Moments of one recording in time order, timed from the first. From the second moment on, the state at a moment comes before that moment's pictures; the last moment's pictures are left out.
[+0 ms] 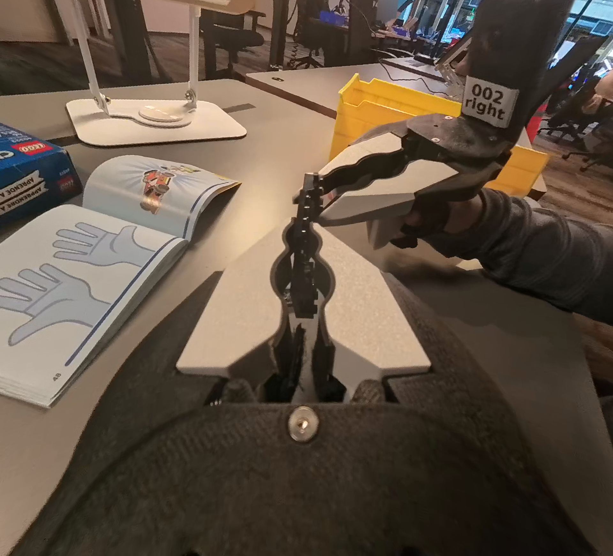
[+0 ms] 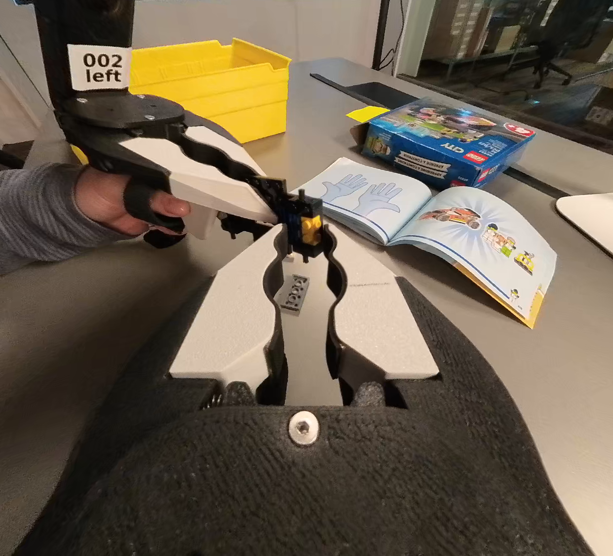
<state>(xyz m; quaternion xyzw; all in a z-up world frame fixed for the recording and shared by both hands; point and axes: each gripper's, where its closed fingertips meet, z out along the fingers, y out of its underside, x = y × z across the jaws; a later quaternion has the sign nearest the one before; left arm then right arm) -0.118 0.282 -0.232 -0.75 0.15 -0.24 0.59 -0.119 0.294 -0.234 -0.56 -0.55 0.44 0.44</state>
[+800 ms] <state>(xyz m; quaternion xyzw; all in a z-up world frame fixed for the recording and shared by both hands) -0.125 0.292 -0.246 -0.78 0.09 -0.21 0.58 -0.123 0.307 -0.241 -0.57 -0.56 0.29 0.53</state>
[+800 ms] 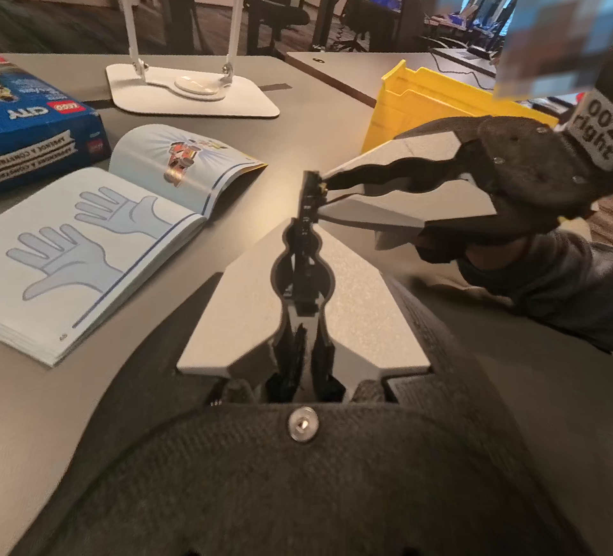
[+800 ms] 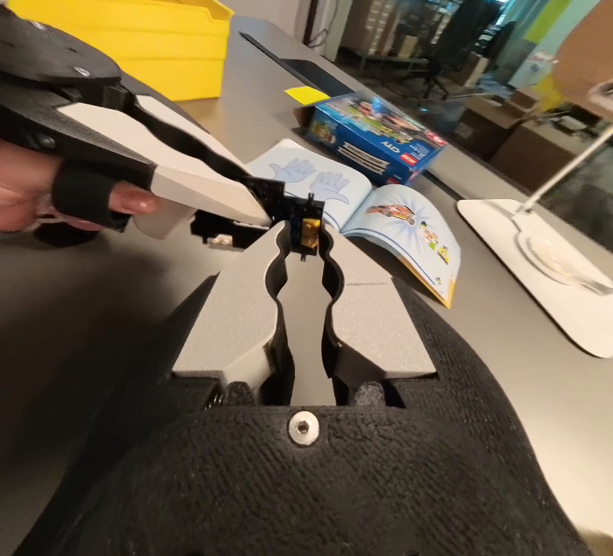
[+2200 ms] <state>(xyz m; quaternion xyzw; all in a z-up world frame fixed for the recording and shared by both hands) -0.107 0.270 -0.216 -0.69 0.07 -0.50 0.52 -0.104 0.282 -0.208 -0.56 -0.39 0.71 0.18</state>
